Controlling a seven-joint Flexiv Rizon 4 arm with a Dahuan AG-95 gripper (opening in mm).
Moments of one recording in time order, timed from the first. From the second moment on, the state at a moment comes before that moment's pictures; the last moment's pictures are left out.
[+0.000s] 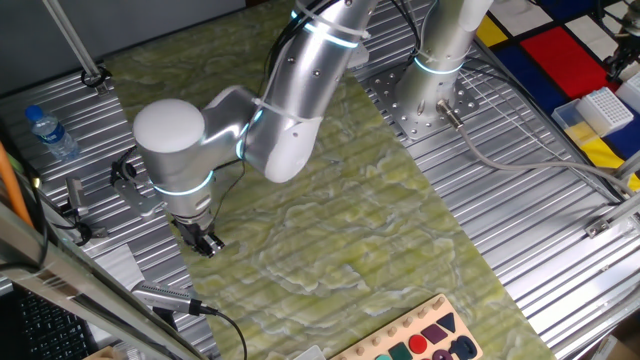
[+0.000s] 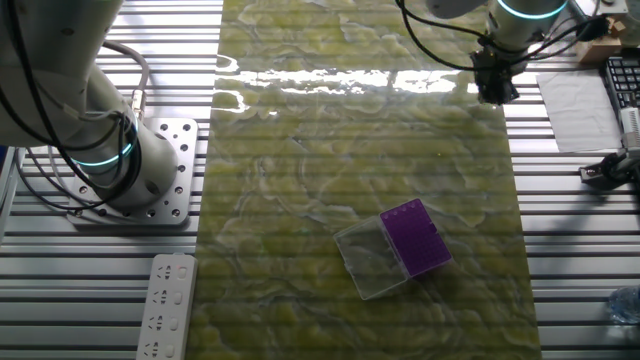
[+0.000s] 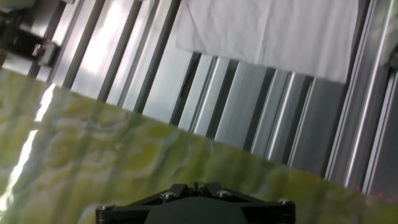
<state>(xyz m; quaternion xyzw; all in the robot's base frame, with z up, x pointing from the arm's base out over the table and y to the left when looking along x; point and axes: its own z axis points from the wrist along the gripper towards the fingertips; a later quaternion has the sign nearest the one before) 0.688 0.145 0.024 -0.17 0.98 0.03 0.06</state>
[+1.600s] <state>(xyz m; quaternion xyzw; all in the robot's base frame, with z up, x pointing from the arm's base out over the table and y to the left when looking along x) 0.689 0.151 0.017 -0.20 0.98 0.01 0.00</state>
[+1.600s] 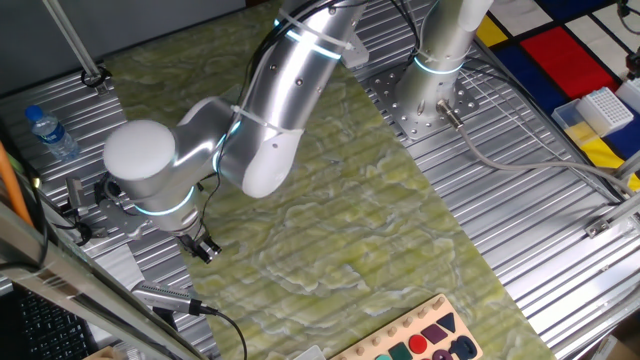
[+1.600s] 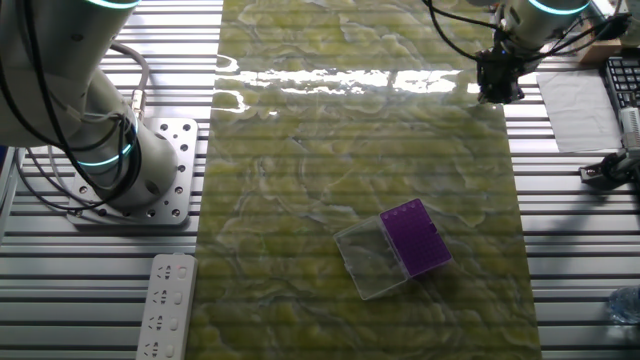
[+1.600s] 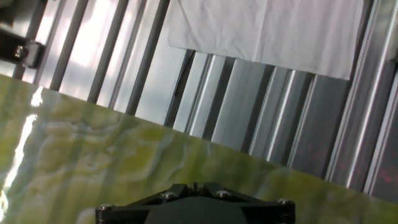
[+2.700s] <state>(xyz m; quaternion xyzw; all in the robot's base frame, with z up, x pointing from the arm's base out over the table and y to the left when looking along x) 0.688 0.143 0.014 -0.20 0.98 0.01 0.01</state>
